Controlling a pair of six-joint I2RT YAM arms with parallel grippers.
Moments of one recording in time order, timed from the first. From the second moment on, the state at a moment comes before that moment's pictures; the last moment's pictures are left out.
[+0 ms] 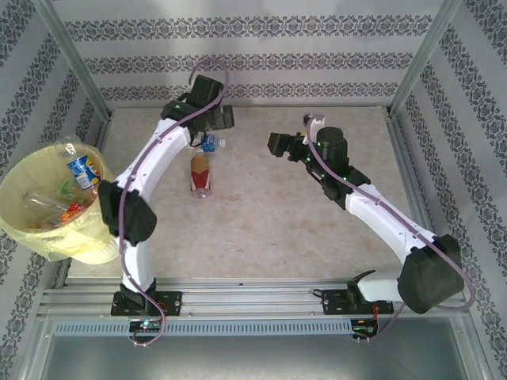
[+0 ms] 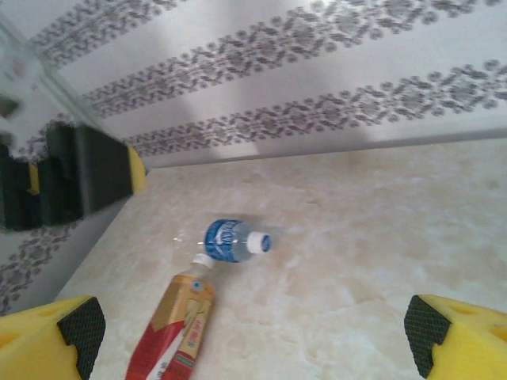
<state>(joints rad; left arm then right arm) -0.37 1.97 2.02 -0.93 -0.25 -0.45 0.41 1.31 0.98 0.06 -0.12 0.47</state>
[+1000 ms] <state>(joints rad) -0.29 2.02 1.50 -0.81 -0.05 -0.57 0.36 1.32 0.93 0.02 -0.09 0.53</state>
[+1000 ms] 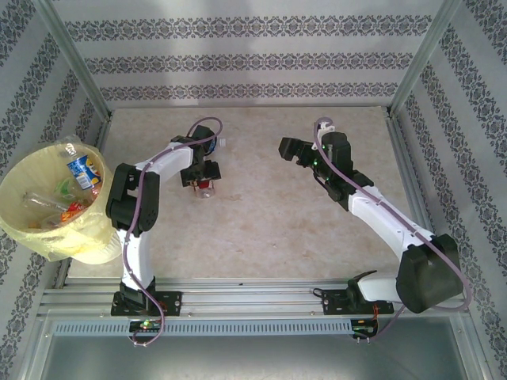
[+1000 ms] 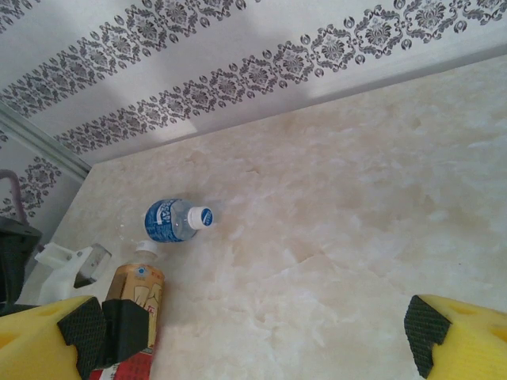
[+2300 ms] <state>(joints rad) 0.04 1.27 1.94 -1.04 -0.73 -0.24 0.42 1.37 1.05 0.15 -0.15 0.46</state>
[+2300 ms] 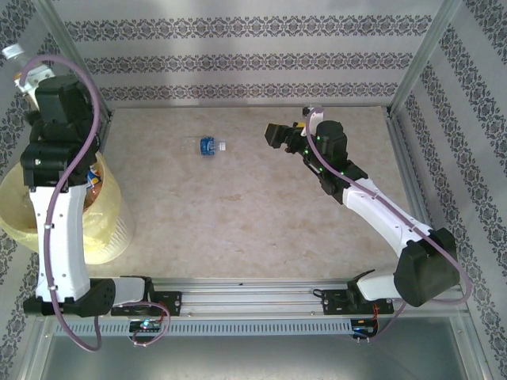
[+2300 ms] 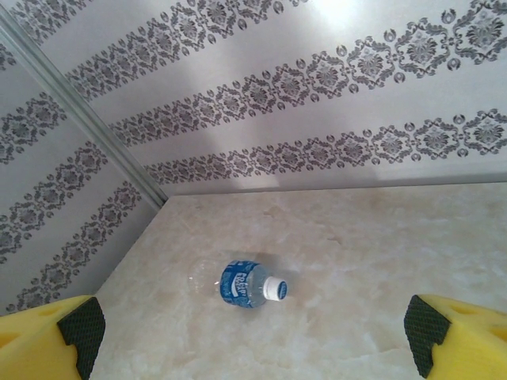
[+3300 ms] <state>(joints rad) 0.68 1.17 1.60 -1.27 -0.37 -0.38 0.43 1.49 1.20 0.11 -0.23 0.45</state>
